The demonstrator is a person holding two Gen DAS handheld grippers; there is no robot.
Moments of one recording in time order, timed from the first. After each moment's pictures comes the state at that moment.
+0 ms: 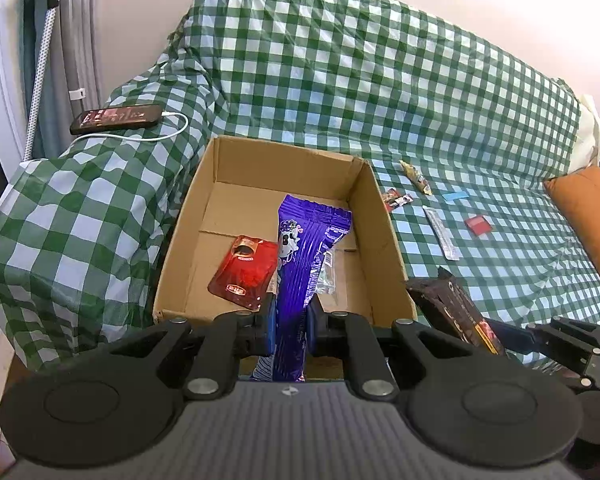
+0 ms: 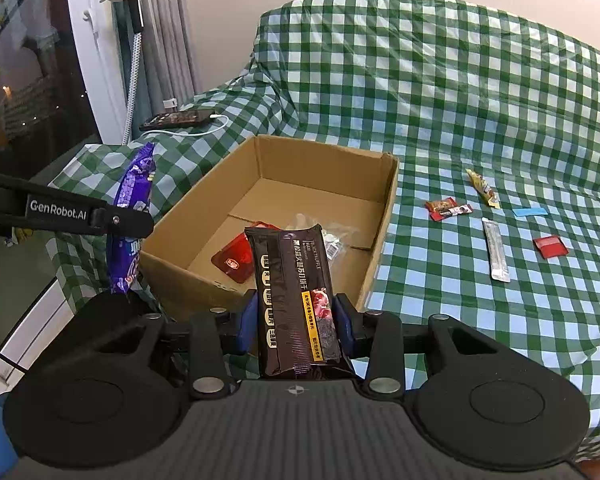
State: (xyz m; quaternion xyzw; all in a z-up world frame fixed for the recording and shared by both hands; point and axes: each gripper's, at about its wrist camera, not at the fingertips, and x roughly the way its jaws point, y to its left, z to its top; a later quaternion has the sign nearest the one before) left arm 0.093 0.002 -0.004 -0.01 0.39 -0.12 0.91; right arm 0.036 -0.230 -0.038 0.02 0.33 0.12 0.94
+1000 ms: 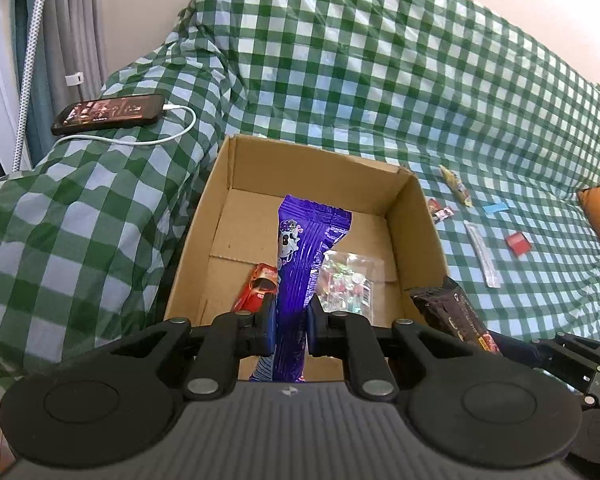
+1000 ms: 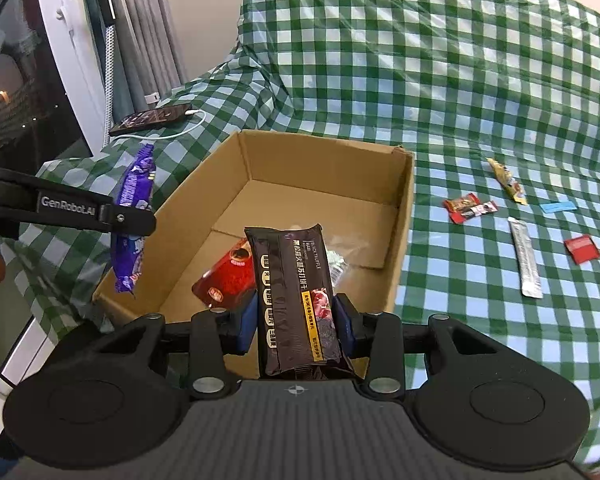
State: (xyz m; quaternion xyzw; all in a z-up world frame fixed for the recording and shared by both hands) left arm 0.208 -0.002 -0.032 -0.01 0.42 -0.10 0.90; right arm 0.141 -0.224 -0.062 0.04 0.36 0.13 0.92
